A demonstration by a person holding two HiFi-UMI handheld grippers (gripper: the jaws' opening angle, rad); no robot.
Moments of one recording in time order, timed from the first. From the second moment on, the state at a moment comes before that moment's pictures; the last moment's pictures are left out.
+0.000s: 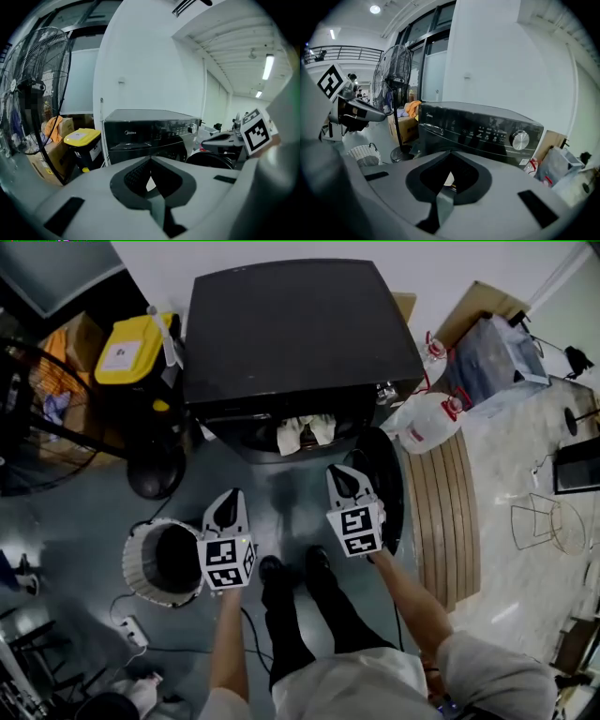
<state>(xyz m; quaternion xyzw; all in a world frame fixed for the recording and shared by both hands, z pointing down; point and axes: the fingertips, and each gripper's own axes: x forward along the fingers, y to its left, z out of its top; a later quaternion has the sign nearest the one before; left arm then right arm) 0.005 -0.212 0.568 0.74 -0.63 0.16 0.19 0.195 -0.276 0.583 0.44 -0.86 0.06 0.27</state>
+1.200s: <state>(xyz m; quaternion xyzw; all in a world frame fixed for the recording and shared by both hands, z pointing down) -0.023 -0.322 0.874 0.78 -0.59 0.13 0.18 0.185 -0.449 0.917 0.55 -0.79 0.07 0.25</state>
